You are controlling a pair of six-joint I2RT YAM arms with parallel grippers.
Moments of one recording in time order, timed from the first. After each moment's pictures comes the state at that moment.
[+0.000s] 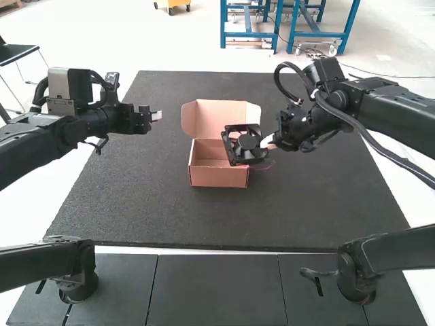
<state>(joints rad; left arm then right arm) -0.11 0.95 0.72 -0.19 0.31 -0.08 0.43 1.19 0.99 -0.74 -0.42 0.37</state>
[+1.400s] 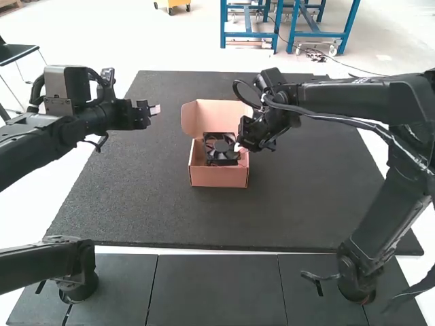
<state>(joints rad) -0.11 0.93 0.72 -0.16 0.29 -0.14 0.58 1.61 1.16 -0.60 -0.31 0.57</state>
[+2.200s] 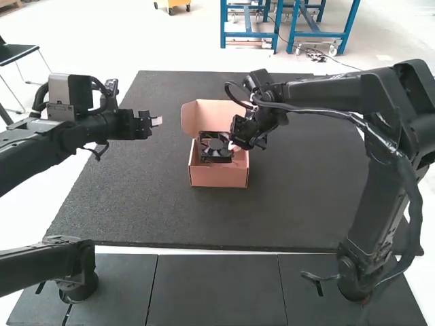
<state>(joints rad) -0.13 0.90 0.69 -0.24 0.33 -0.14 0.58 1.74 1.25 -0.57 -0.28 0.62</state>
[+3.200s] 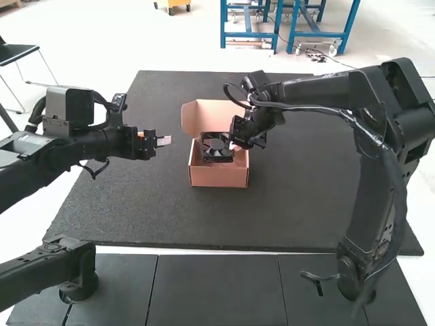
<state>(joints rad) -0.24 0.74 0.64 -0.39 0.34 -0.12 0.57 1.80 1.29 -0.57 -0.25 0.61</state>
